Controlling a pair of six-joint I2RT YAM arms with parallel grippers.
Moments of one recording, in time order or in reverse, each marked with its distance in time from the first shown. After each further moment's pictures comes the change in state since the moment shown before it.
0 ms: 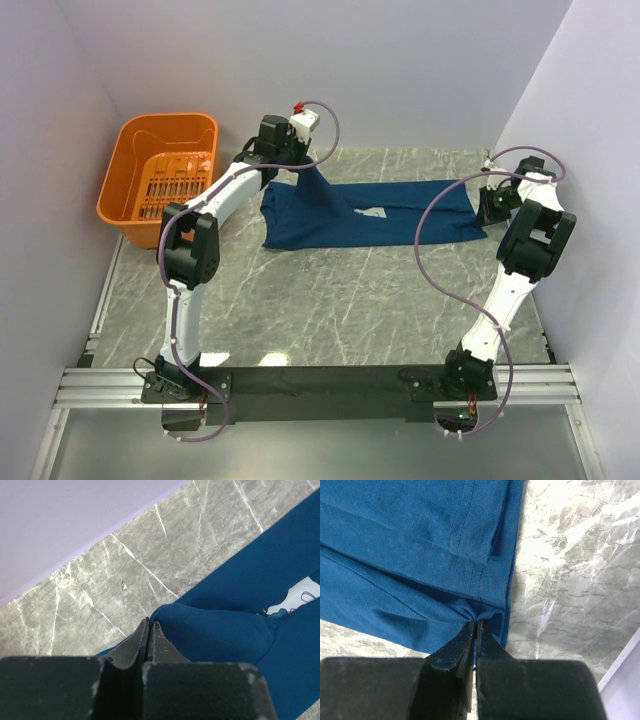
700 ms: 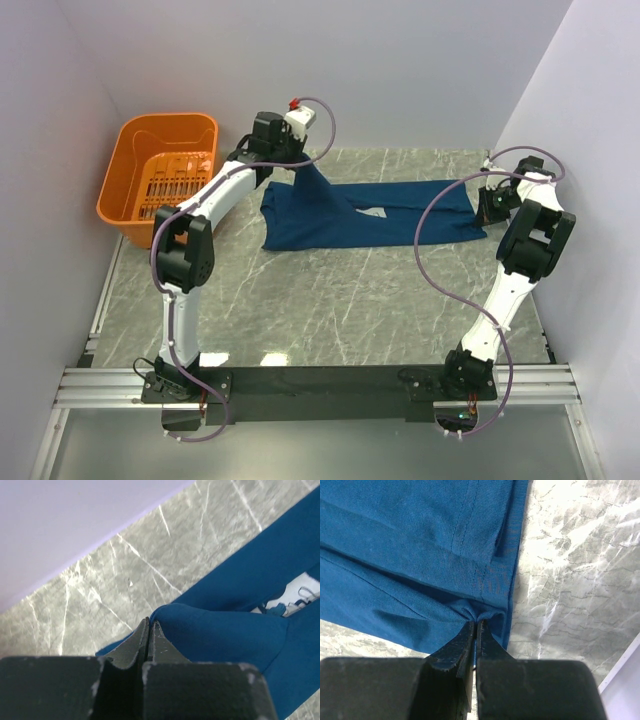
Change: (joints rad) left arm 0.015 -0.056 -0.034 -0.018 0.006 0.013; right arm 0.003 0.000 0.000 -0.004 -0.003 -0.006
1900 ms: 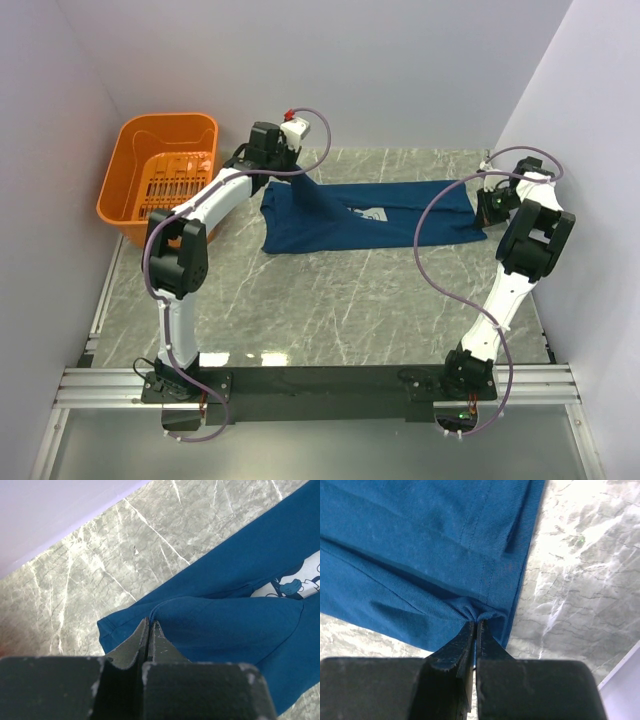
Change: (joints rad) left arm 0.004 -0.076 -0.135 -0.007 -0.062 0.000; right arm 0.004 0.000 0.000 -0.034 0.005 -0.077
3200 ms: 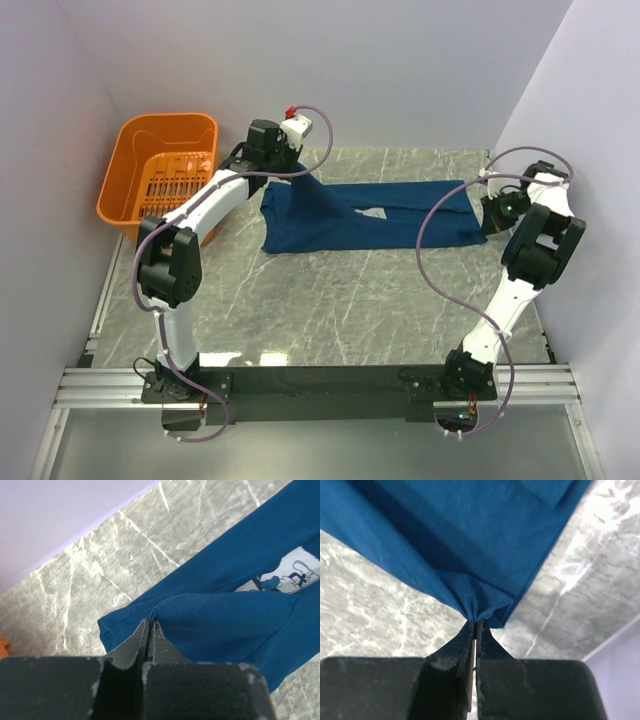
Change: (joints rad) left arm -0.027 -0.089 -0.034 -0.014 0.012 0.020; right arm -0.042 -0.103 -0.063 -0.151 -0.039 -0.343
